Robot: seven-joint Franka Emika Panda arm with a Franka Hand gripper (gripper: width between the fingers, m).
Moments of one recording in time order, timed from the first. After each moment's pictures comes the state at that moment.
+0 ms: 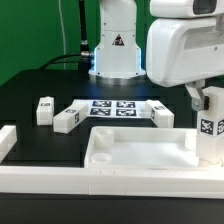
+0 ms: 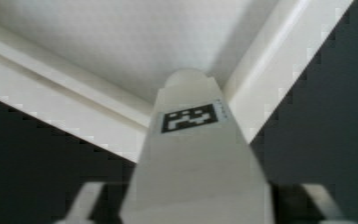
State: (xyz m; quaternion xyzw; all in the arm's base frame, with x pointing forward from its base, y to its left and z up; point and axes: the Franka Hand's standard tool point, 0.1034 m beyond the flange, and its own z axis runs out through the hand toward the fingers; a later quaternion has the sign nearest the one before) arm 0.635 0.098 0.116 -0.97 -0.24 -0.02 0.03
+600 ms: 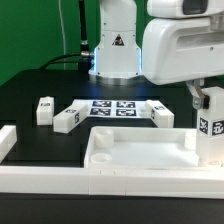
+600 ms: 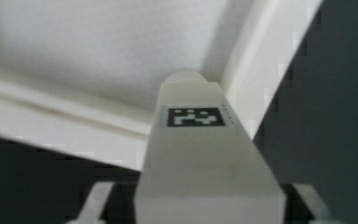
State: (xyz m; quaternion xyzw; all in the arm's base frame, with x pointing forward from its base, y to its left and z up) arm 0.635 0.097 0.116 -0.99 -0.11 -0.01 0.04
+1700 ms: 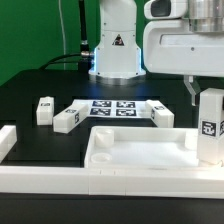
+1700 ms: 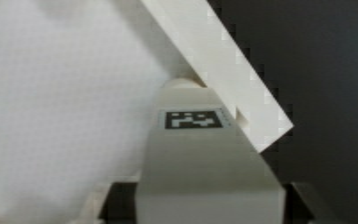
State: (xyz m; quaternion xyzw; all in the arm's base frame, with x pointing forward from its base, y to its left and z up) arm 0.634 0.098 0.114 -0.92 0.39 0.01 0.06
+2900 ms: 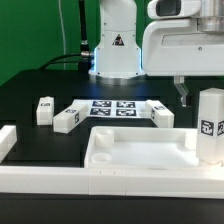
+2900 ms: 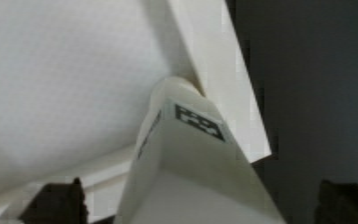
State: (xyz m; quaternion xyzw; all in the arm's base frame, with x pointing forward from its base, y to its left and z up) arm 0.635 0.101 0.115 -0.99 0.15 -0.01 0.05
